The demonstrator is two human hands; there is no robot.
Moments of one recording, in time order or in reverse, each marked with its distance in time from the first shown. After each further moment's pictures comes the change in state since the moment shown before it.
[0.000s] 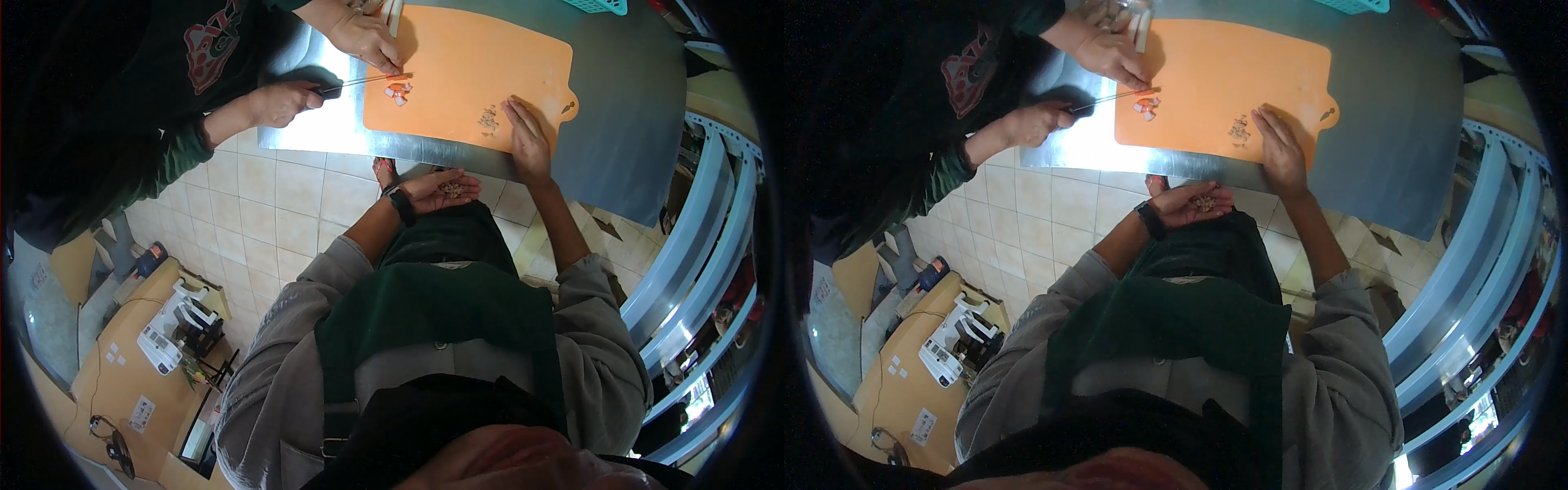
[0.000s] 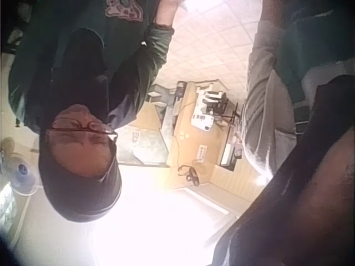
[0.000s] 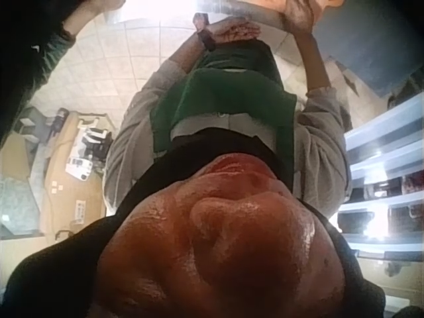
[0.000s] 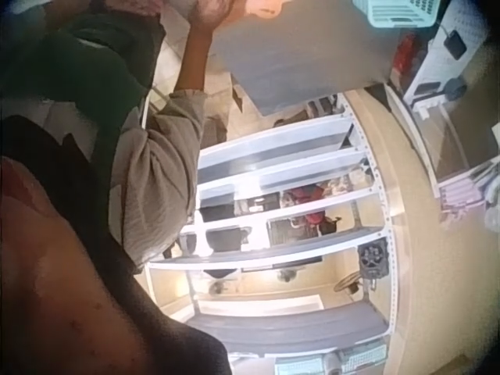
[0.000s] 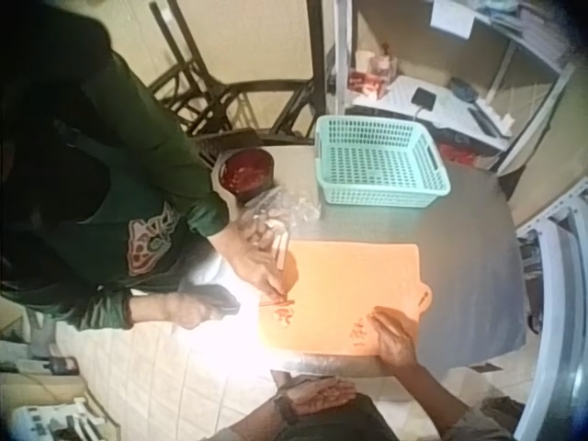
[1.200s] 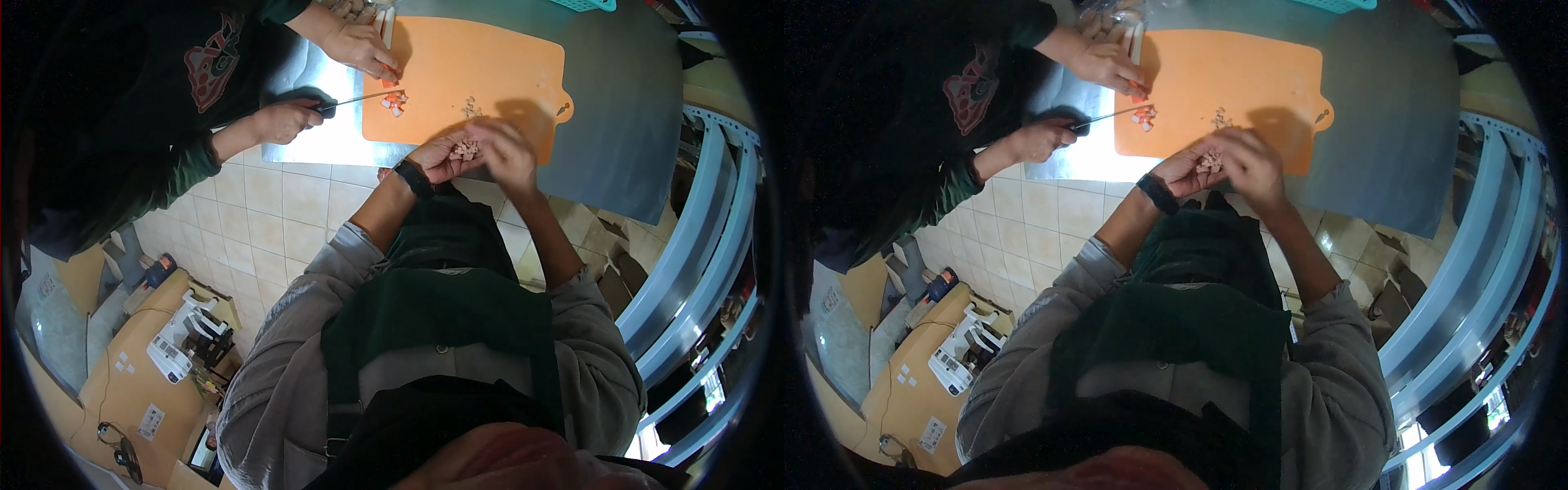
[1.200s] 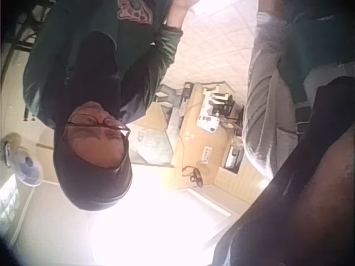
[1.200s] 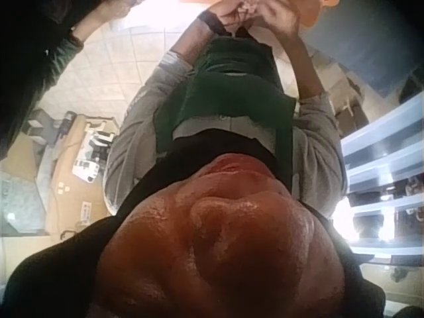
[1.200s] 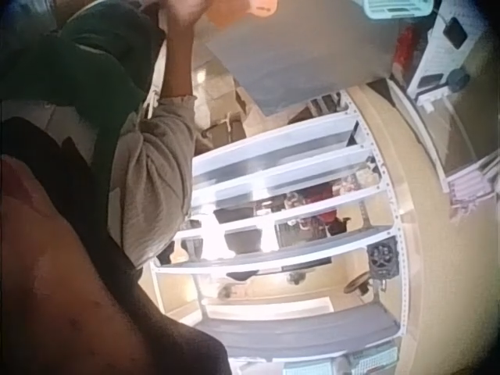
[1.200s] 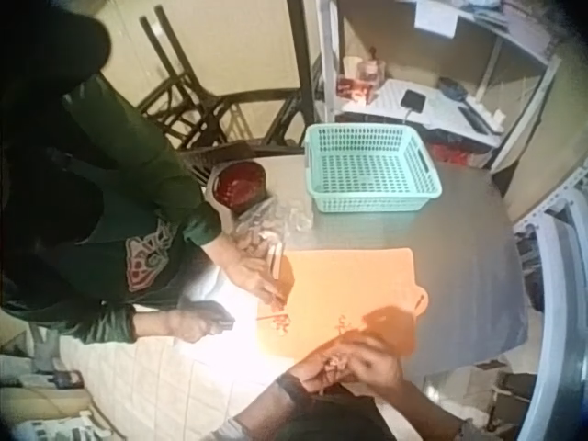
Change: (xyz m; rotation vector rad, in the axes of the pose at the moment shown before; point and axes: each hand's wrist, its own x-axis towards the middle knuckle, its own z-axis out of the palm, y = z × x) left_hand 0.007 0.068 0.063 -0.032 -0.086 0.259; right_hand 0.034 -0.077 -0.027 0.348 0.004 0.098
